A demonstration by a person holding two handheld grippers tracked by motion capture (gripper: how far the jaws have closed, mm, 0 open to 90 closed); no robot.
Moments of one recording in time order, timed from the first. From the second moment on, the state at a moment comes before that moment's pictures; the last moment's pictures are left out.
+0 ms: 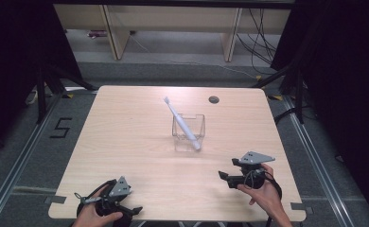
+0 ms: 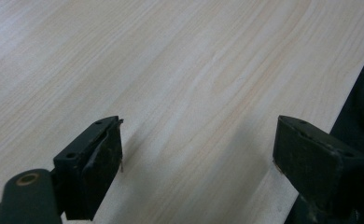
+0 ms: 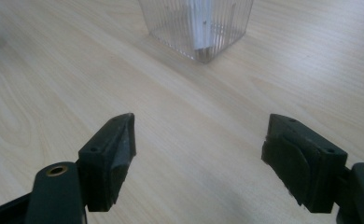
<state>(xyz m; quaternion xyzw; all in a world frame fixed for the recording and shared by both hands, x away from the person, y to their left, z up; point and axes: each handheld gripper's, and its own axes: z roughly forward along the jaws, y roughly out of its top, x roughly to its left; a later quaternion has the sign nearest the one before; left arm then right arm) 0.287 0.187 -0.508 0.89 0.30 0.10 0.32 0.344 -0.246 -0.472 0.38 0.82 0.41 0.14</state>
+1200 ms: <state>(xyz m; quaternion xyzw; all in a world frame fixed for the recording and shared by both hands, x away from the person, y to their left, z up) 0.287 0.188 -0.508 0.89 0.30 0.10 0.33 0.313 -0.267 -0.489 0.39 0.82 0.39 0.14</state>
